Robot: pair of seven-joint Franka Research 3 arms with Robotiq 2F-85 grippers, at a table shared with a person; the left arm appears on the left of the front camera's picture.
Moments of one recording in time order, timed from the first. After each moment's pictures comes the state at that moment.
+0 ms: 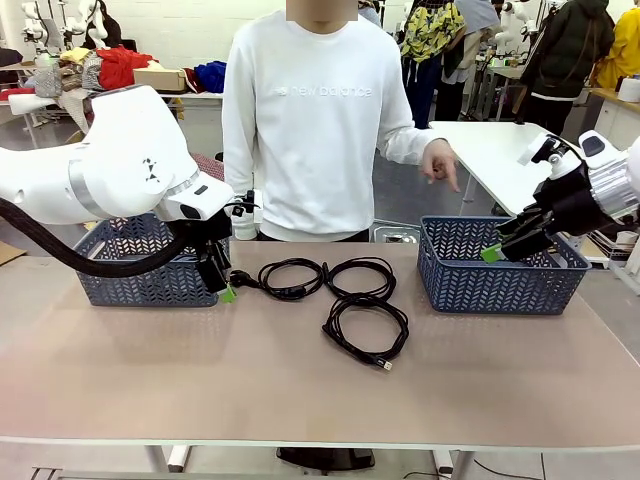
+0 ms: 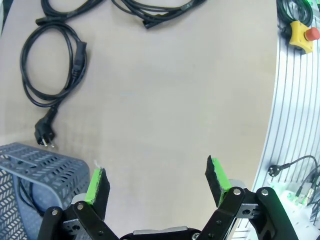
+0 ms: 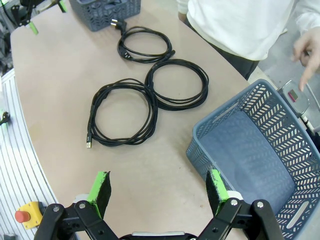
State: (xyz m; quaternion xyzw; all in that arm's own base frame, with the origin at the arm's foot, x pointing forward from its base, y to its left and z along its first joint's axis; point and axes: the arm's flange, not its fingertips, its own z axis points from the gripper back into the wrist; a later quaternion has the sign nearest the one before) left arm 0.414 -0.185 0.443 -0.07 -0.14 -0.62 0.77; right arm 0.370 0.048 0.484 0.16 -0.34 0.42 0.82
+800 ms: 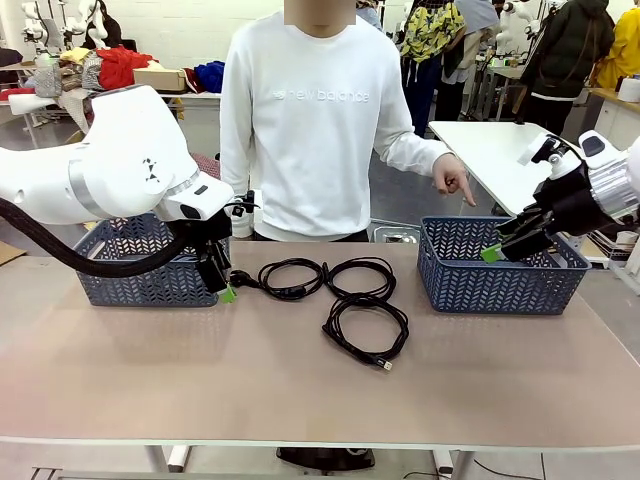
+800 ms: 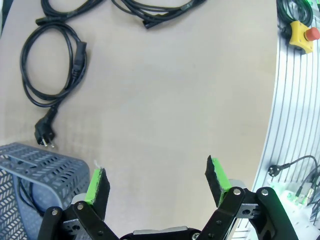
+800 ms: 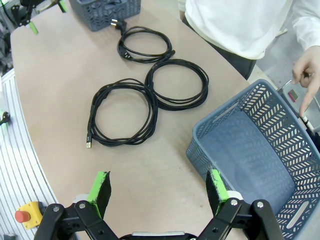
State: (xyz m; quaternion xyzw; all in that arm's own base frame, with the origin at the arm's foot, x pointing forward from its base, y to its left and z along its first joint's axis) left arm 0.414 -0.185 0.443 -0.07 -0.14 -0.62 0.77; right arm 0.370 0.048 0.484 0.16 -0.34 0.42 0.82
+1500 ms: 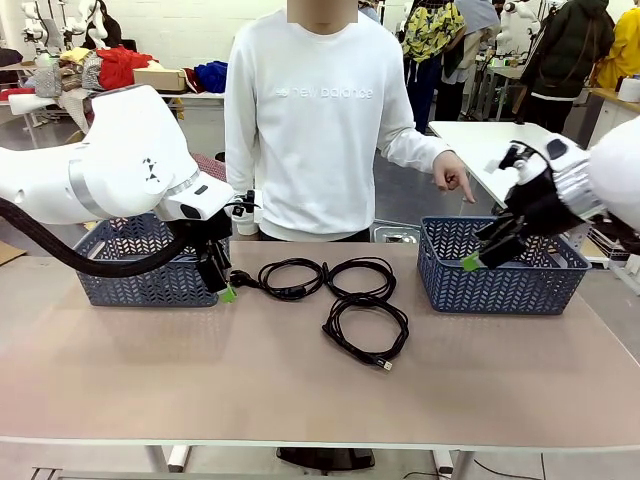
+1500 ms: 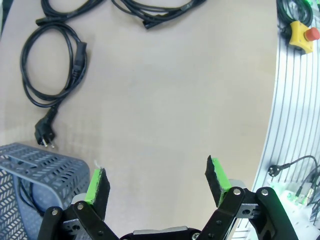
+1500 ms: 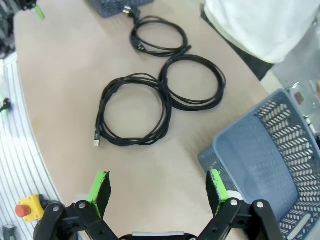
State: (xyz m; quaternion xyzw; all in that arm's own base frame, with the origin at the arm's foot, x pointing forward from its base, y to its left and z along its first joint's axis) left arm 0.414 -0.186 0.444 -0.07 -0.14 -0.62 0.77; right arm 0.372 0.096 0.481 0.14 -0.30 0.46 0.82
